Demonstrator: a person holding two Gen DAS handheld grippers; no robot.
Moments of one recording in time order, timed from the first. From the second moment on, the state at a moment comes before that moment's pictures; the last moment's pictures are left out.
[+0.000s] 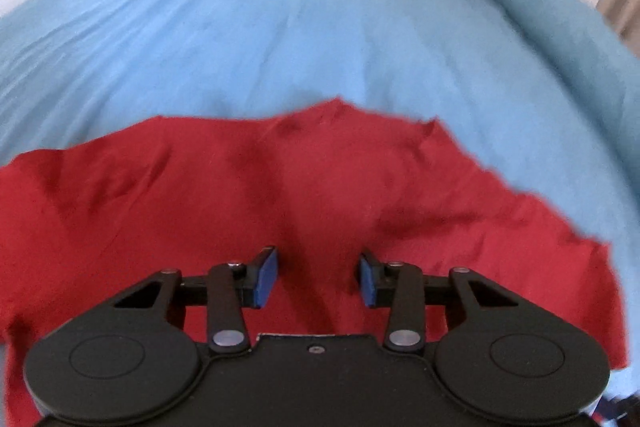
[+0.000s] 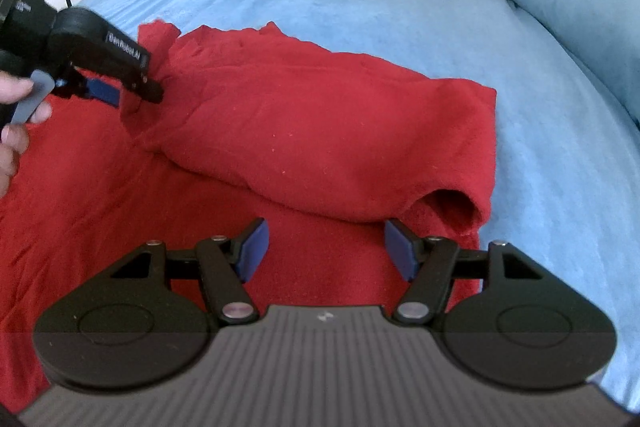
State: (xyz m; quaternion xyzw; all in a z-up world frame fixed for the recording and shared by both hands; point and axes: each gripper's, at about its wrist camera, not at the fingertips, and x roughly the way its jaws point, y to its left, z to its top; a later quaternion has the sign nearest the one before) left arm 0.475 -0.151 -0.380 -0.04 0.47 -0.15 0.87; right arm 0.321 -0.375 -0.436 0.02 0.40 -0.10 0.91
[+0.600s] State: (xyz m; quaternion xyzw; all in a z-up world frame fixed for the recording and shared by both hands) left arm 0.473 -0.125 -0.380 -0.10 0.49 -0.11 0.86; right arm 0.321 -0.373 -0.434 0.04 0.40 -0.11 0.91
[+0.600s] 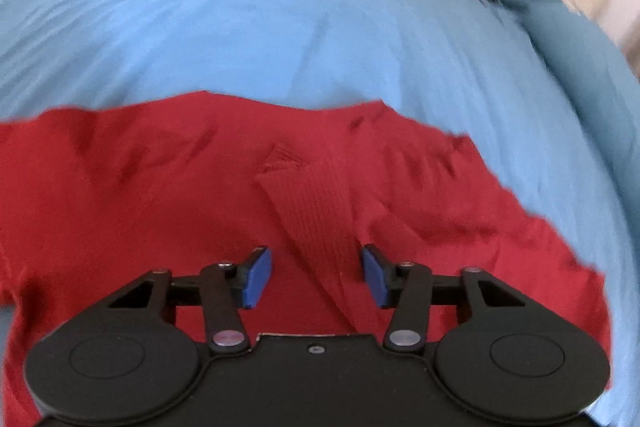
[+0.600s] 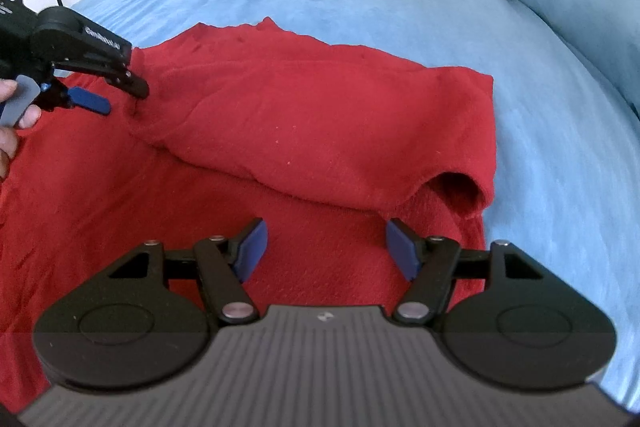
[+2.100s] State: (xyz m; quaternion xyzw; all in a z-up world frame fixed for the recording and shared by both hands) left arm 0.406 -0.017 -0.334 -0.08 0.39 -0.02 0.92; right arm 0.305 -0.390 -0.401 0.05 0.40 -0.11 0.91
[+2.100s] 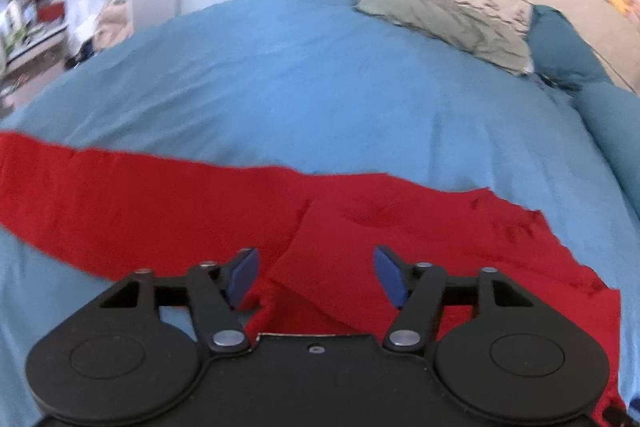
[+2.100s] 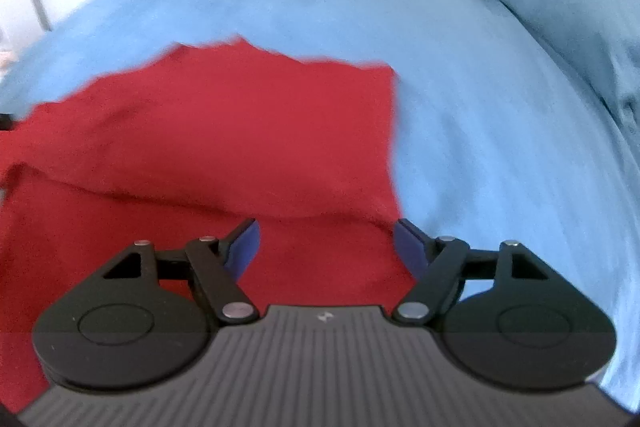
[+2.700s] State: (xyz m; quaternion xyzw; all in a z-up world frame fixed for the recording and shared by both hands) left arm 0.409 -0.060 -0.393 -0.02 0.44 -0.08 0.89; right arm 0.313 -0.428 -0.439 0.08 0.38 -0.15 0.91
